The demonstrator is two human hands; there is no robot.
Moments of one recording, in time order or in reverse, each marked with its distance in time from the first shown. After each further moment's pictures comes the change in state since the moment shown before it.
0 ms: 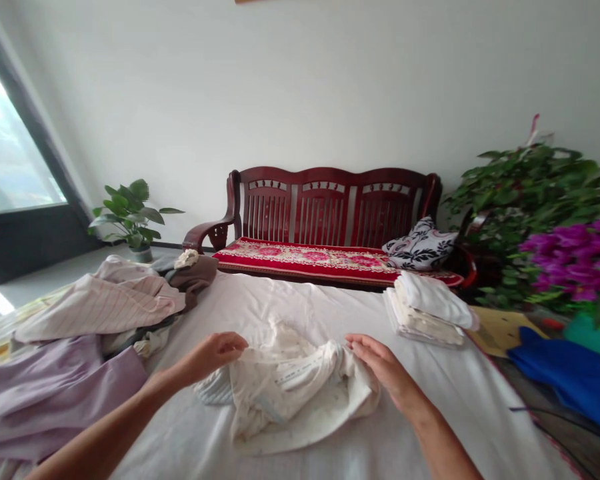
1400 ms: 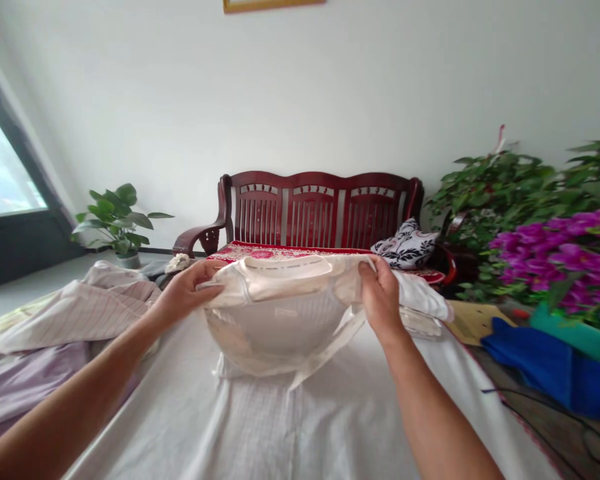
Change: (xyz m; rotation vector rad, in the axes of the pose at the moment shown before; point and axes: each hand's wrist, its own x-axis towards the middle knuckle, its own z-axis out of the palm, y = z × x) left_hand 0.020 0.088 -0.093 -0.300 0.393 0.233; right_hand 0.039 -0.116 -0.002 -0.083 0.588 -0.671
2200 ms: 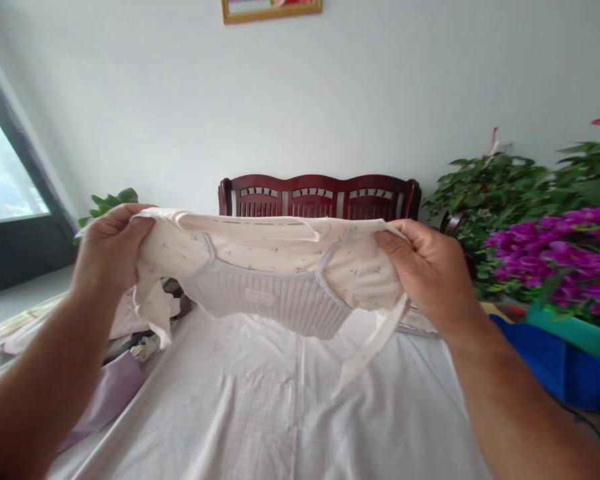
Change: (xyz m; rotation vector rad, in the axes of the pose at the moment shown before) left_hand 0.008 0.086 -0.058 -0.144 0.576 0.176; right_hand 0.011 -0.113 -0.058 -0.167 -0.129 -0.133
